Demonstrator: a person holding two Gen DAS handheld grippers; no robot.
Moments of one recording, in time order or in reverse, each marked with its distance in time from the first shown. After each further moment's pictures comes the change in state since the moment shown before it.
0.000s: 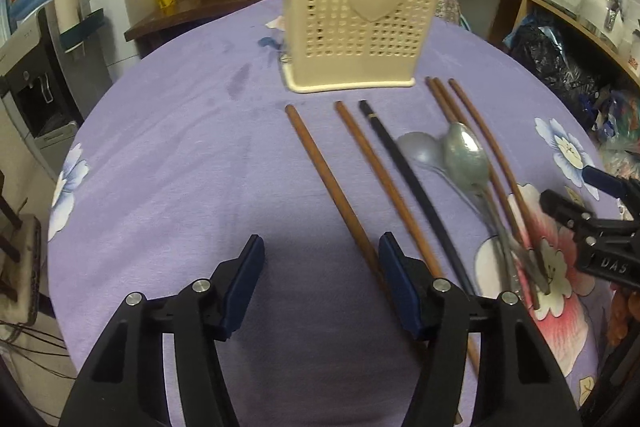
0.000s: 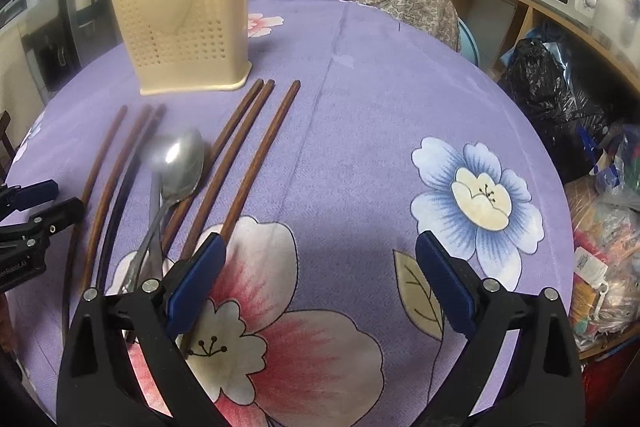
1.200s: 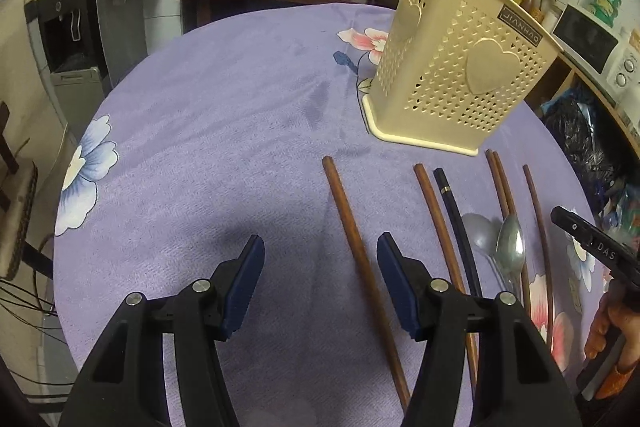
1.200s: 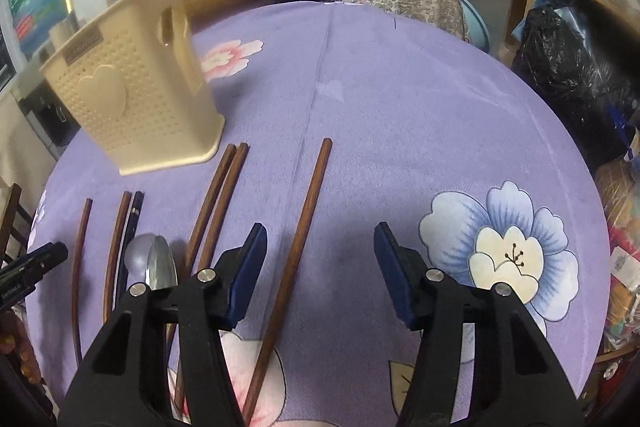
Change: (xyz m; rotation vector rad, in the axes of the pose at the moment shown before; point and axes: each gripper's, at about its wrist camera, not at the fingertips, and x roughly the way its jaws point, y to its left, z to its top) left arm 0.013 0.056 0.033 -0.252 -0.002 -0.009; right arm 0.042 -0.028 0.056 0.165 0.023 0.112
